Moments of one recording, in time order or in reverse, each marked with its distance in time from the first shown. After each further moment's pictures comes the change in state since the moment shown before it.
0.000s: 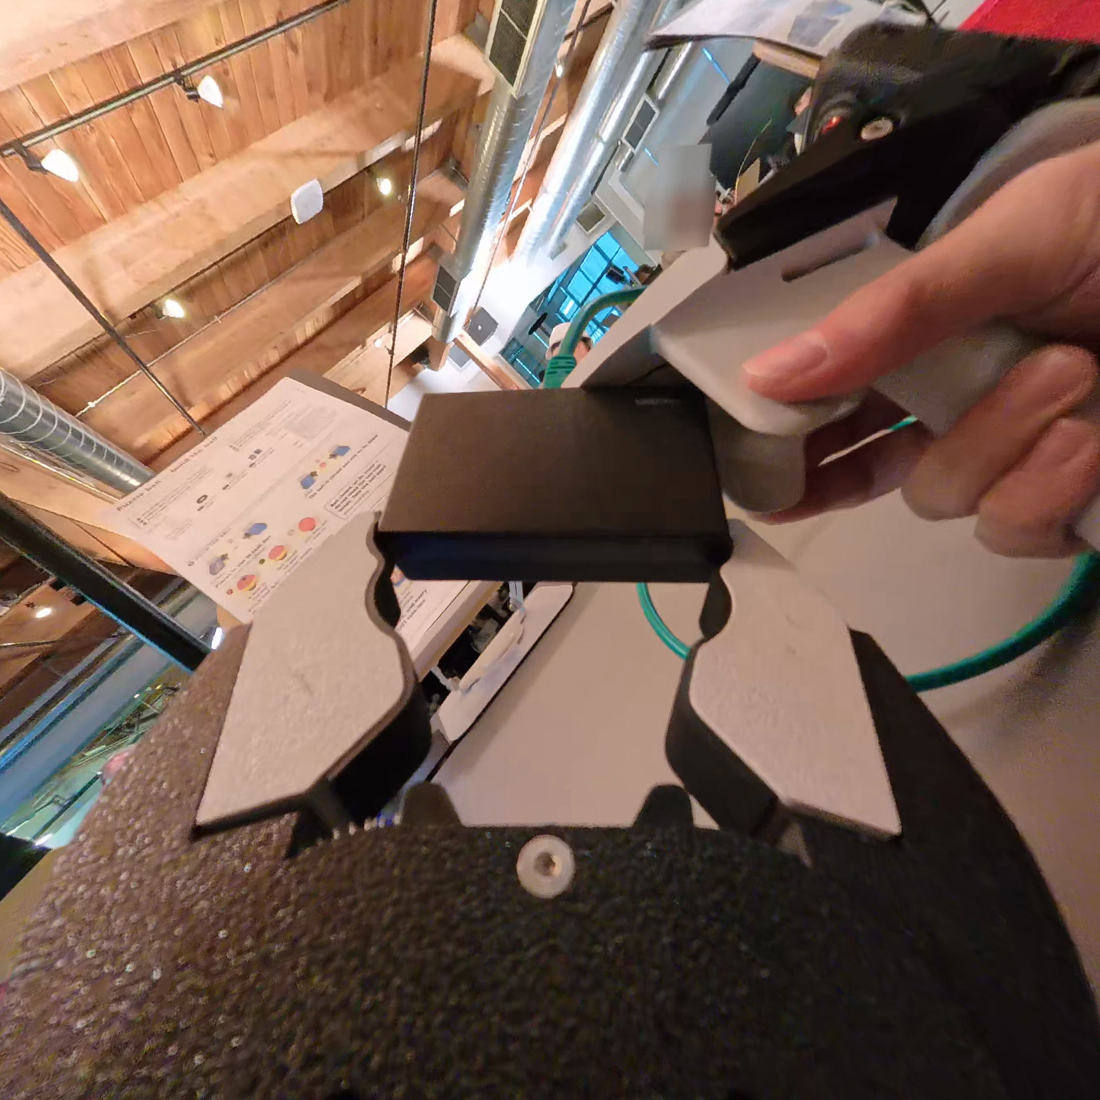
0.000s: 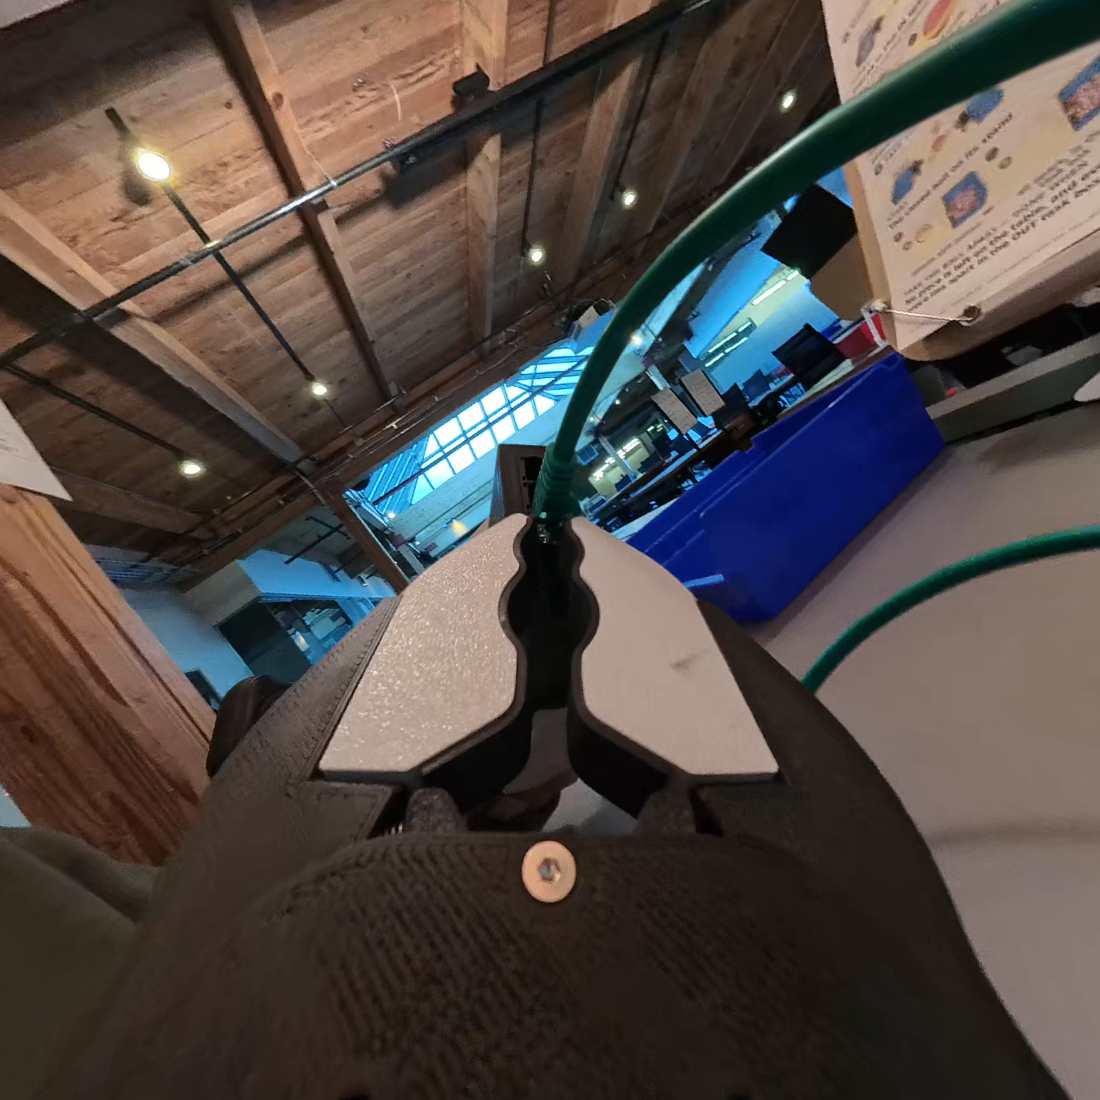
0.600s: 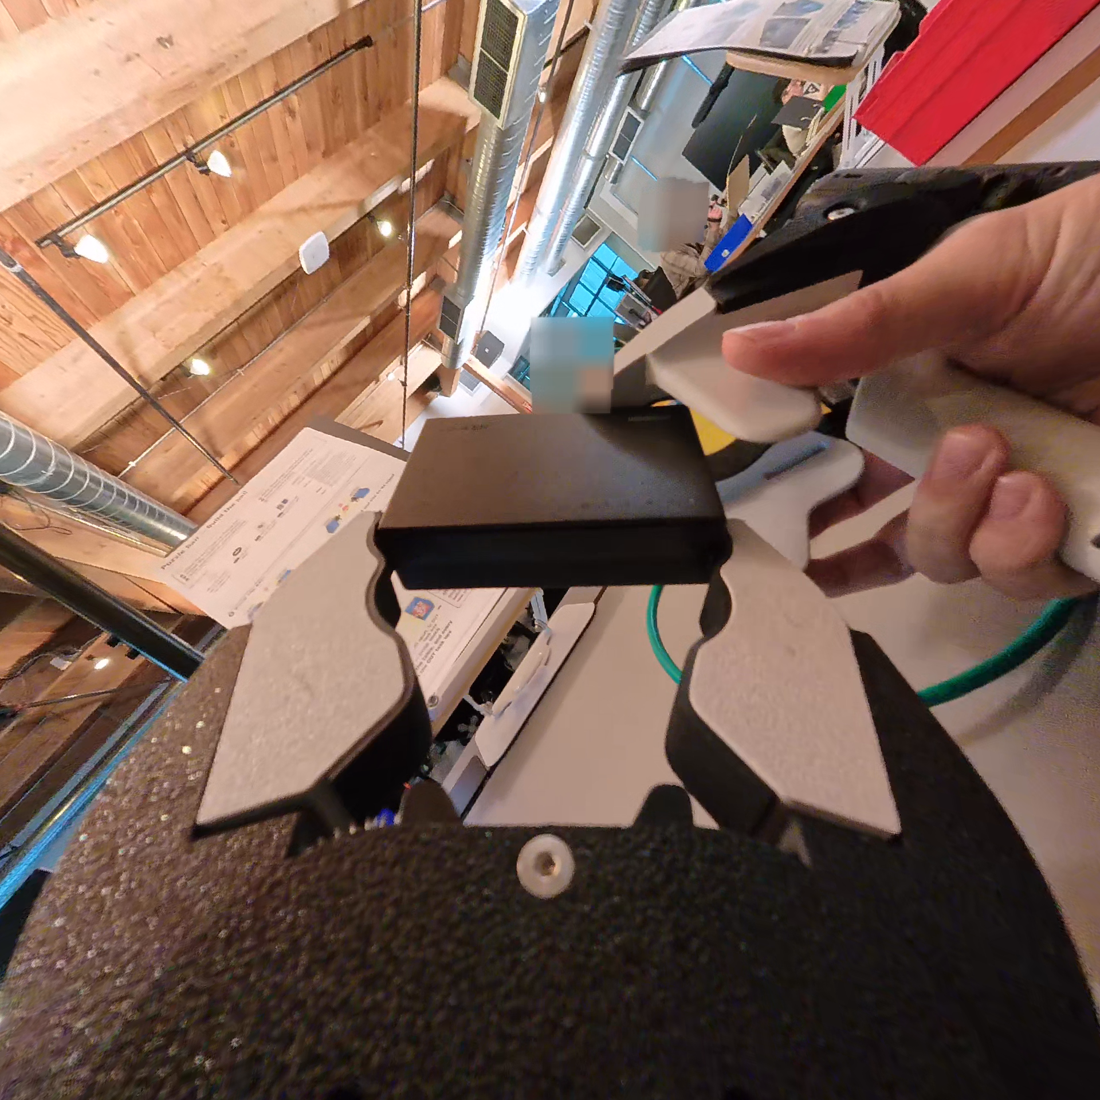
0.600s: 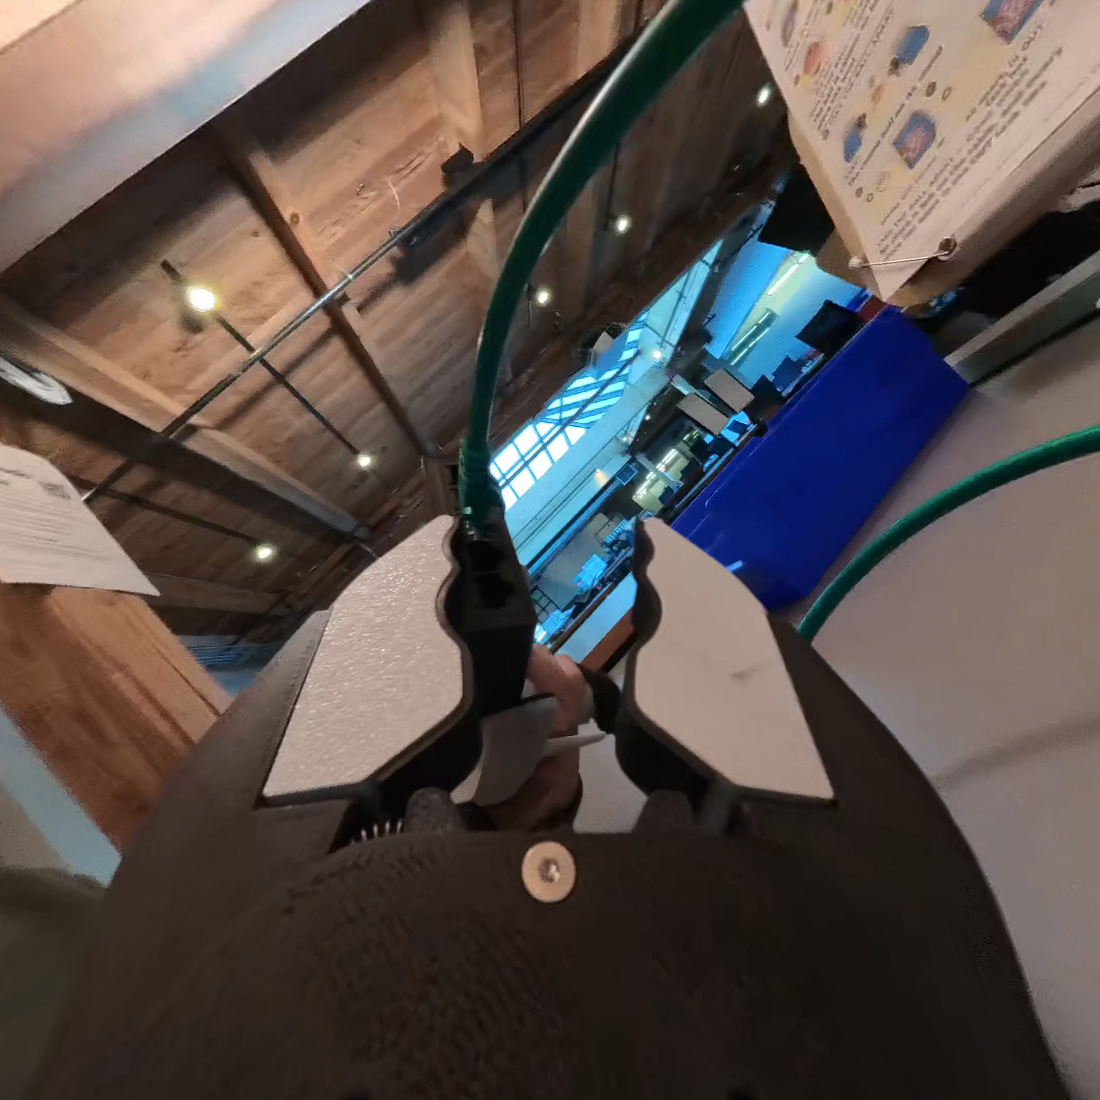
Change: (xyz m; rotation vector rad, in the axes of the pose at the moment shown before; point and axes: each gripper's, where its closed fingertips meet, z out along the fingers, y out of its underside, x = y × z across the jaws) left arm 0.003 -0.018 0.000 0.024 0.007 0.103; right arm 0.018 0.000 -0.008 0.063 -0.007 0.200
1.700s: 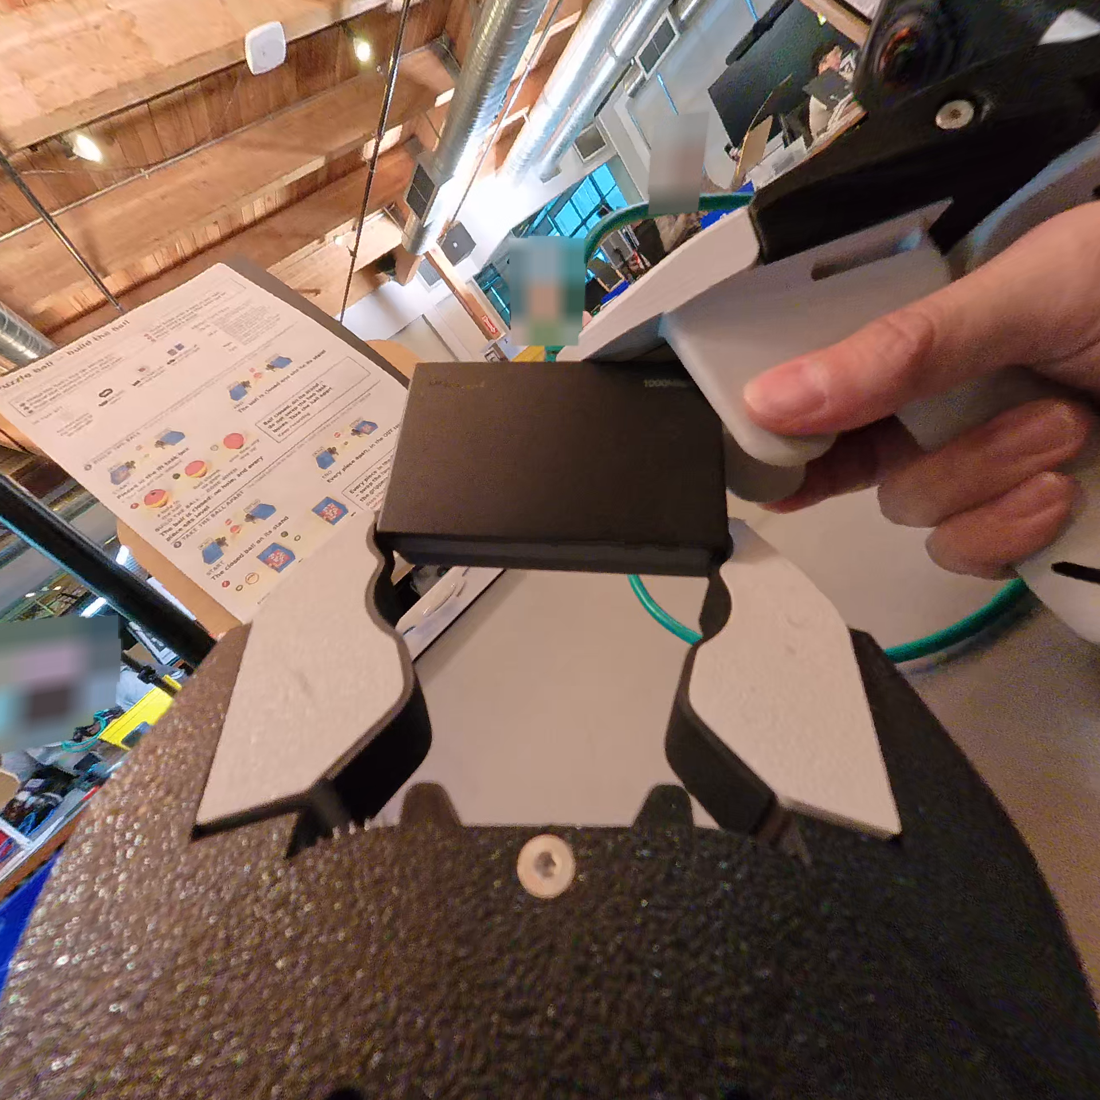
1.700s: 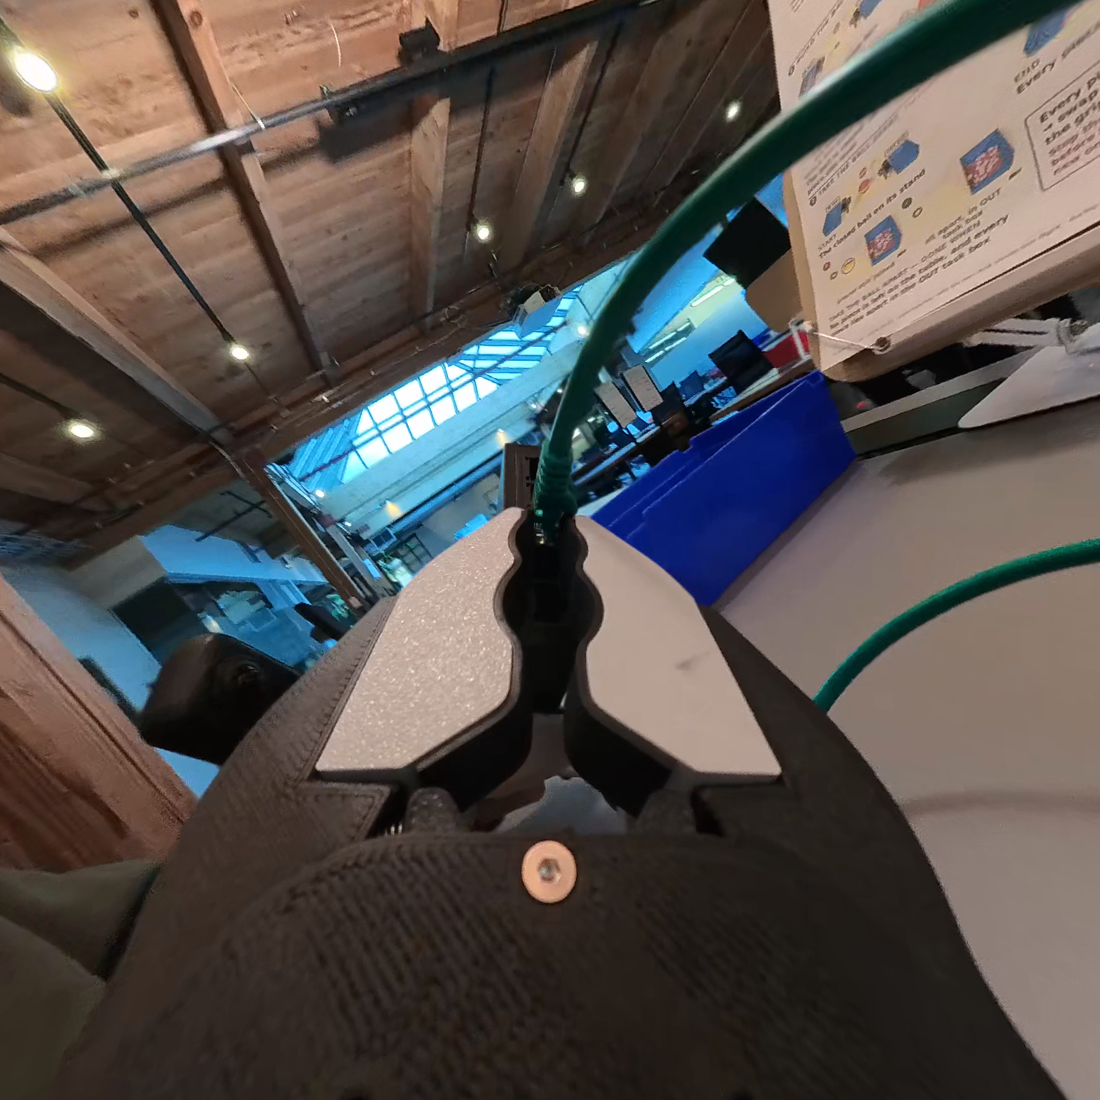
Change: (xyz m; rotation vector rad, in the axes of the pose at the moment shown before) left arm 0.014 0.031 0.010 -0.131 0.021 -0.277; right arm -0.008 -0.001 0.003 -0.082 0.102 -0.301
